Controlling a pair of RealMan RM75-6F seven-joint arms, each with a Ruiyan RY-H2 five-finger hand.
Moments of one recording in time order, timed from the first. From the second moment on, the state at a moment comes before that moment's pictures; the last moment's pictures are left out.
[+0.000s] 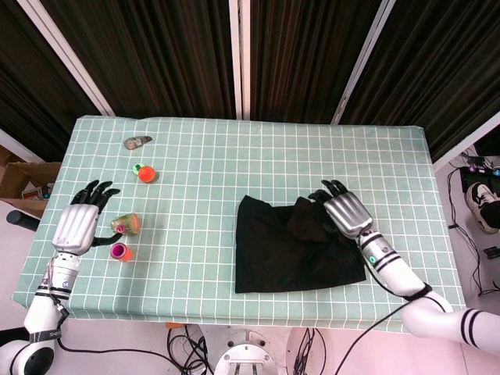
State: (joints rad) left arm -0.39 -1.18 -0.07 -1.76 1.24 1.32 0.19; right arm 0.70 -1.29 0.16 -1.61 -1.21 0.85 -0.33
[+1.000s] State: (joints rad) left arm -0.36 -1.20 -0.10 -1.70 1.25 1.26 0.13; right arm 0.77 -1.38 0.10 -1.47 -0.94 0.85 -0.40
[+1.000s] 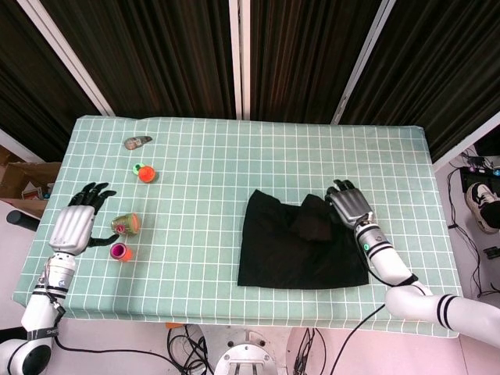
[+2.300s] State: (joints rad) left arm -0.32 -1.19 -0.11 -1.68 1.27 1.28 0.08; right arm 0.86 -1.28 0.08 -1.55 -0.82 0.79 -0.58
